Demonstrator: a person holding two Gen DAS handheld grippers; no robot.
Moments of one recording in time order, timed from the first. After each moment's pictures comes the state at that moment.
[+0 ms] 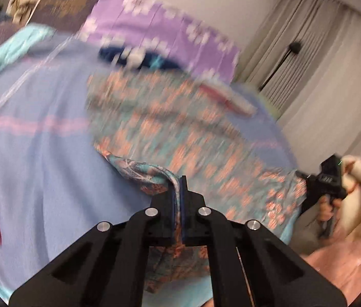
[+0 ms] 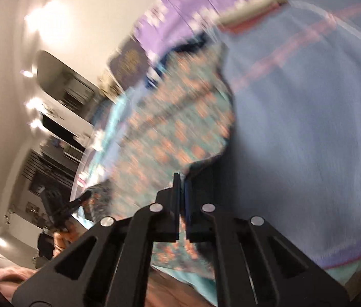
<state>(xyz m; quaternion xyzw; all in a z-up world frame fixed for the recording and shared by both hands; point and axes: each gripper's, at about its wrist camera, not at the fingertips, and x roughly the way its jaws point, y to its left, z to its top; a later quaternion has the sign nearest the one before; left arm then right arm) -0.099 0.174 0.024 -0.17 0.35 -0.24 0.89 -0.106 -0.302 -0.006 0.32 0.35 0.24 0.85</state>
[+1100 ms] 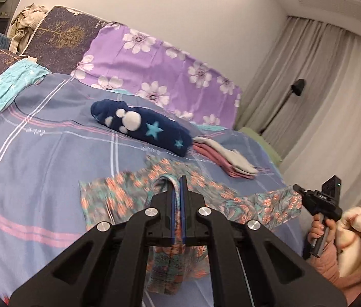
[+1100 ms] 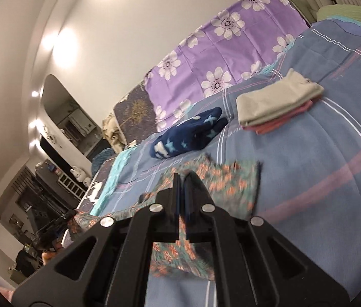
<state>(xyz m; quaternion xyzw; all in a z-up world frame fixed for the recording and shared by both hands) 0.040 0.181 0.080 -0.19 0.28 -0.21 0.92 0.056 -0.312 0.059 0.29 0.26 0.19 0.90</state>
